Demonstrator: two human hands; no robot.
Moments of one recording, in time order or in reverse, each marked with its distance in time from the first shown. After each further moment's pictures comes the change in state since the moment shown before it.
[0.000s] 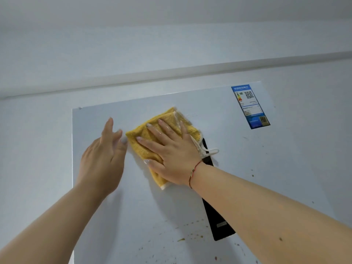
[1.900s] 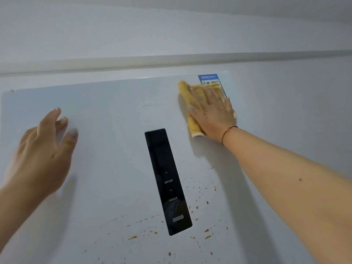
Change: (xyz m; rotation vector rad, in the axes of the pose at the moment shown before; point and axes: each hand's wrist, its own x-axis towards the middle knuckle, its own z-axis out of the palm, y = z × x) left_hand 0.014 -0.040 0.030 -0.124 0.209 0.125; right_hand -0.050 0.187 -0.005 0.123 -0.005 0.527
